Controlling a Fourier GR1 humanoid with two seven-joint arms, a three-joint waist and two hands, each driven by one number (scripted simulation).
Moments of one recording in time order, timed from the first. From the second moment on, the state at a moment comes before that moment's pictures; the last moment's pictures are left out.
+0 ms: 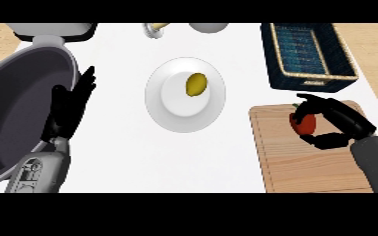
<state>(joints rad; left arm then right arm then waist) -0.21 0.23 0.04 -1.40 -0.09 0.01 0.24 -0.38 -0.51 0.04 -0.79 0.70 0.16 -0.88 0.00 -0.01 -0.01</state>
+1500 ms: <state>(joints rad) -0.27 0.21 0.02 -1.36 -0.10 -0.02 0.23 -1.32 -0.01 -0.06 -0.62 0.86 -0.18 0.62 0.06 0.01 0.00</state>
